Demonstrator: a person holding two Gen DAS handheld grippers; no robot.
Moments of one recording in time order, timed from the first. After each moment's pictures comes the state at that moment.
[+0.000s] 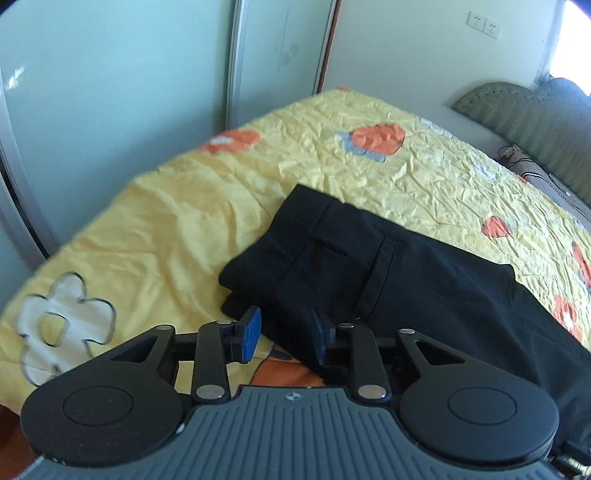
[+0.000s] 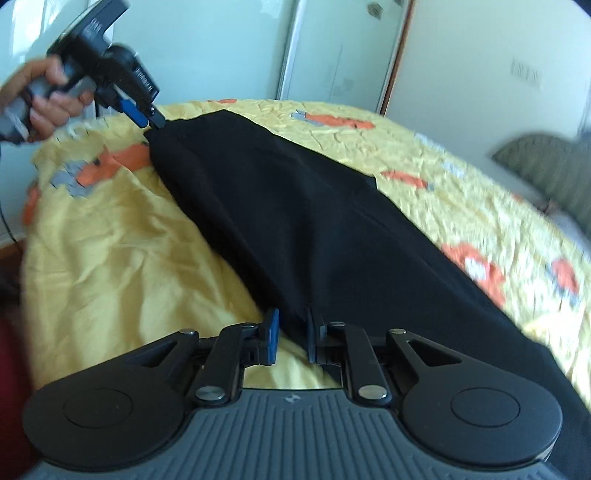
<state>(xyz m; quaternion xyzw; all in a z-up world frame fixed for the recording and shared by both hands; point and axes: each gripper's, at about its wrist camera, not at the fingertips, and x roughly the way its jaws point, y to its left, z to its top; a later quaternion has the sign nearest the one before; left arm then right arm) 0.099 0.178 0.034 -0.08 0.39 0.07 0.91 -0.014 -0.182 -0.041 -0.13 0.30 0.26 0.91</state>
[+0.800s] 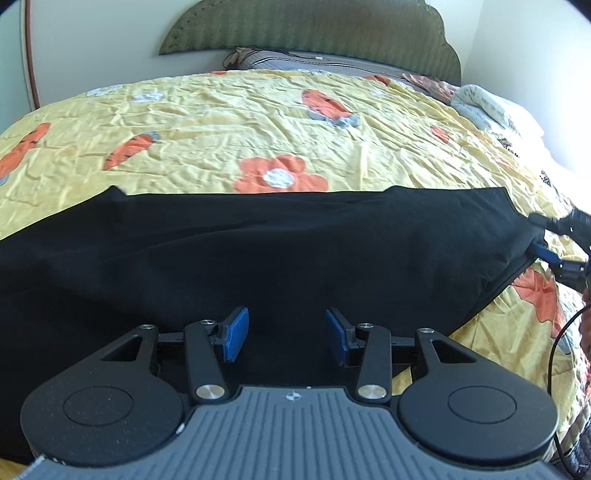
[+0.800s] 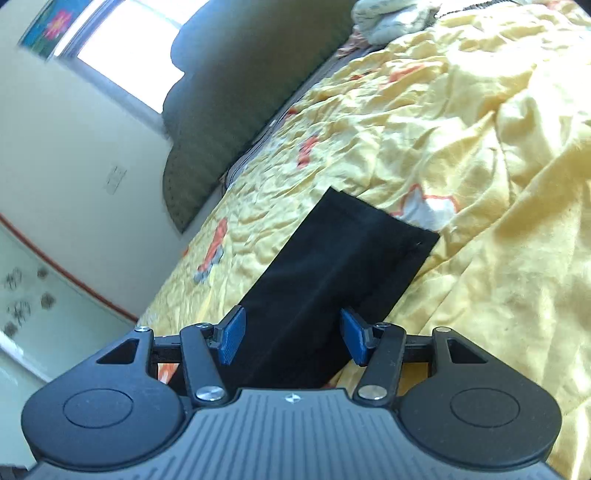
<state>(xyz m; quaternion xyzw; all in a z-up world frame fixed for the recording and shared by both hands) 0.083 -0.109 -0.020 0.09 0.40 -0.31 0.86 -0.111 -0.498 -0.100 0.50 0.15 -0.15 0.84</state>
